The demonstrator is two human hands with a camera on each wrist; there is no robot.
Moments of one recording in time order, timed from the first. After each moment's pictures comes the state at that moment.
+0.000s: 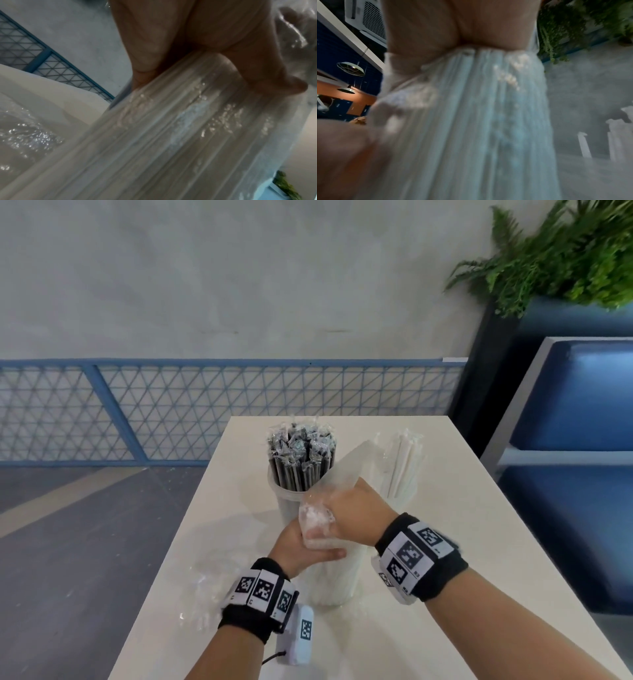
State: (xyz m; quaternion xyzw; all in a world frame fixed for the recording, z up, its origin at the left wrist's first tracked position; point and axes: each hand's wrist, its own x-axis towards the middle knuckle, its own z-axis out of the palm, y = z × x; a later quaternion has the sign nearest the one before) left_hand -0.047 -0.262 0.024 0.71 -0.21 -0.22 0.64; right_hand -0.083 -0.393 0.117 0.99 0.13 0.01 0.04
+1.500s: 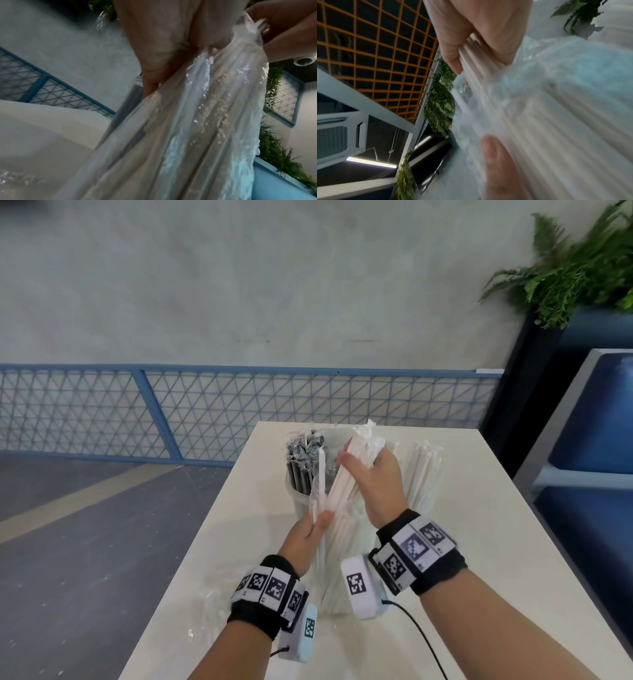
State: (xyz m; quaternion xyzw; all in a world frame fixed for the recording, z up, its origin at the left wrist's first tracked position) left_hand -0.057 -0.265 0.055 0.75 -0.22 -0.13 0.61; right_hand -0.069 -0.394 0.136 0.66 -0.04 0.25 -0.71
